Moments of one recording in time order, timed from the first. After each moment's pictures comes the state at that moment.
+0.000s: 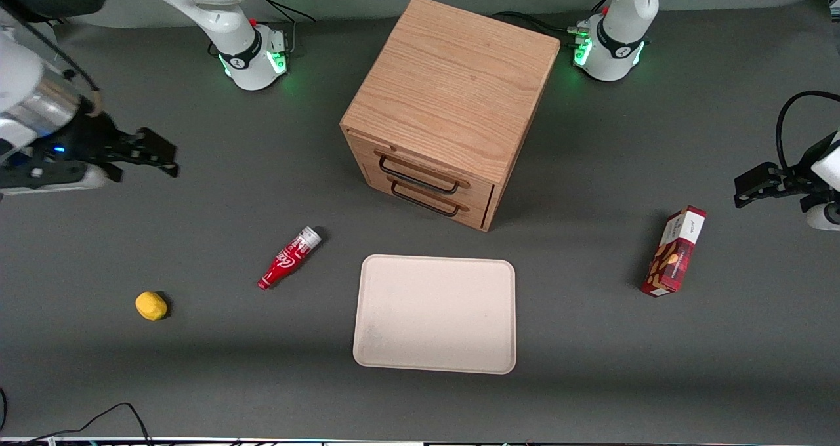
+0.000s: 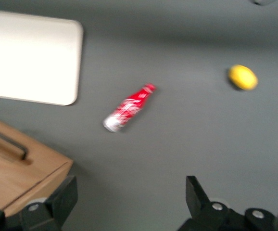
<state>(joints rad) -0.13 0.11 0.39 -1.44 0.01 1.56 0.14</state>
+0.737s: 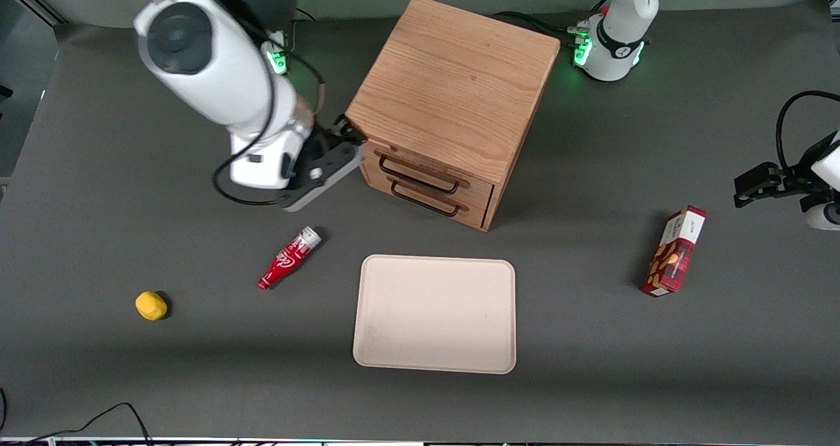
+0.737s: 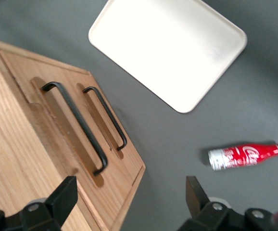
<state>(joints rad) 0.04 0.44 0.74 -1.27 -0.14 1.66 0.11</state>
